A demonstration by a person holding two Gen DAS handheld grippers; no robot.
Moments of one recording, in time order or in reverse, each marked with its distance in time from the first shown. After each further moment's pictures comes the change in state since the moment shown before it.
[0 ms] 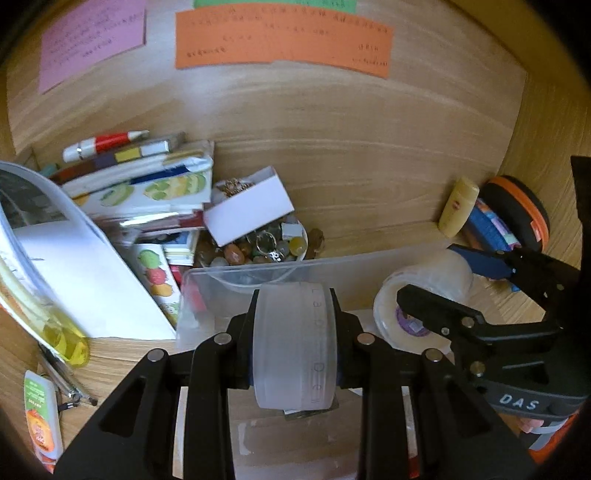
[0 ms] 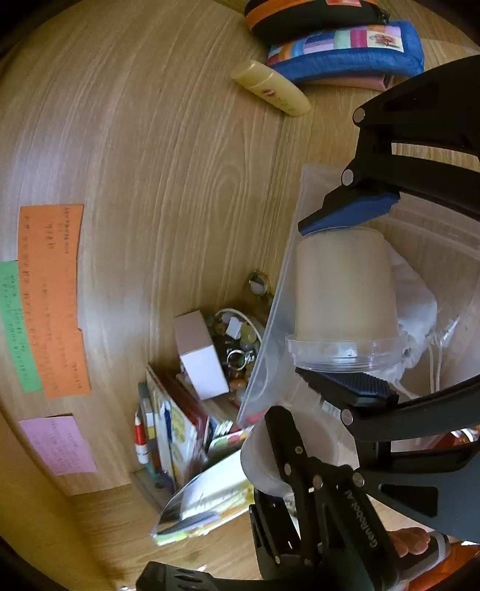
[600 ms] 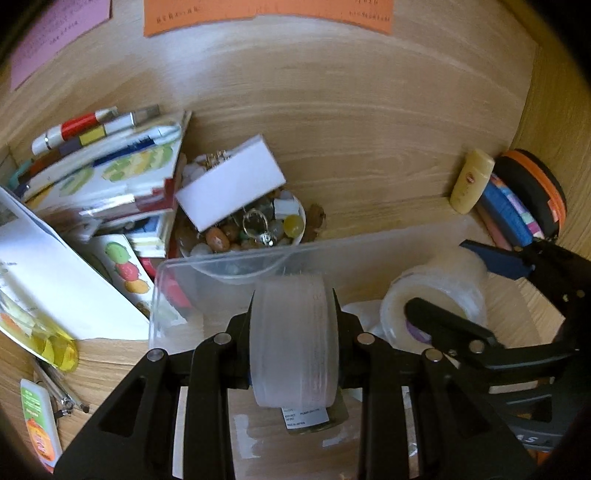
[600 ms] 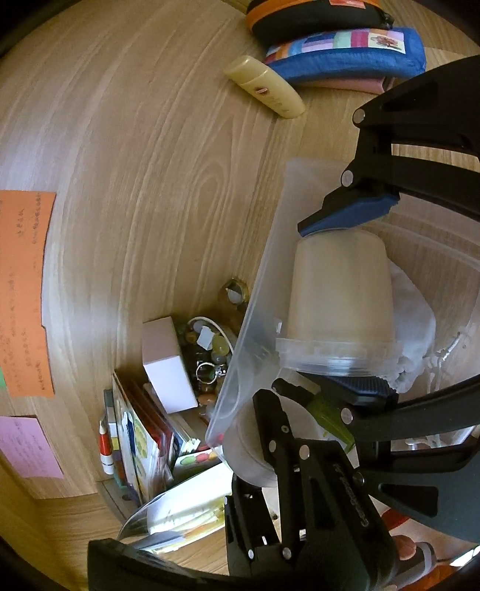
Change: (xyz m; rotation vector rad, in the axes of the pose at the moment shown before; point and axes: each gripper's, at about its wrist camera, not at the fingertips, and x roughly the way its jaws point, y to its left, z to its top) left arm 0.035 -0.001 -0.001 0.034 0.099 0.022; right arm 0.017 0.000 -0.008 -0.047 0.068 -0.042
